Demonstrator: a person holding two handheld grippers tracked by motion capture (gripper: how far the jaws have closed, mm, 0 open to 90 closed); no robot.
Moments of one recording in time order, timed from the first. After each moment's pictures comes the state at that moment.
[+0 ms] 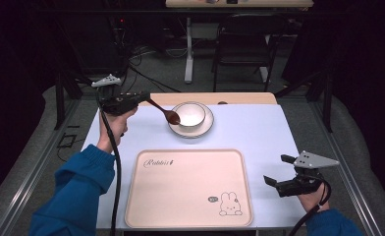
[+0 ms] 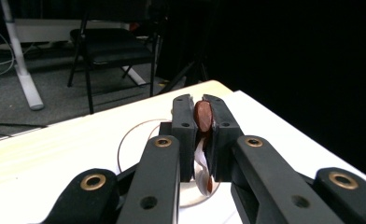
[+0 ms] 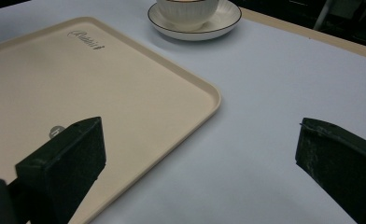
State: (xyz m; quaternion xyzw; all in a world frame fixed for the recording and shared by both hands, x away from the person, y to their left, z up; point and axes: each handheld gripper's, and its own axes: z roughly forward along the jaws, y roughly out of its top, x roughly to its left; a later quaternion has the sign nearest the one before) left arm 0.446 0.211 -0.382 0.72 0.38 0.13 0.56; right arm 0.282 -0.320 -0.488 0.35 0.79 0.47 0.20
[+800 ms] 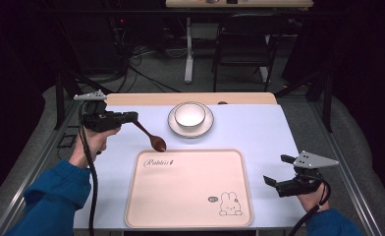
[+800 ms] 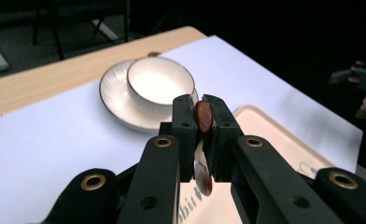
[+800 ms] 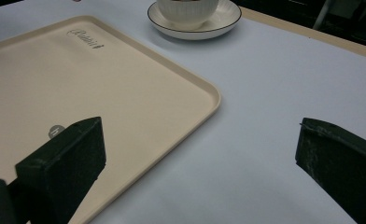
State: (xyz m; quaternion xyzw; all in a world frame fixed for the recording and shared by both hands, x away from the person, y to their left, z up) left arm 0.409 0.251 -0.393 0.78 0.36 0.05 0.51; right arm 0.282 -0.319 -0.488 0.35 0.79 0.47 0.20
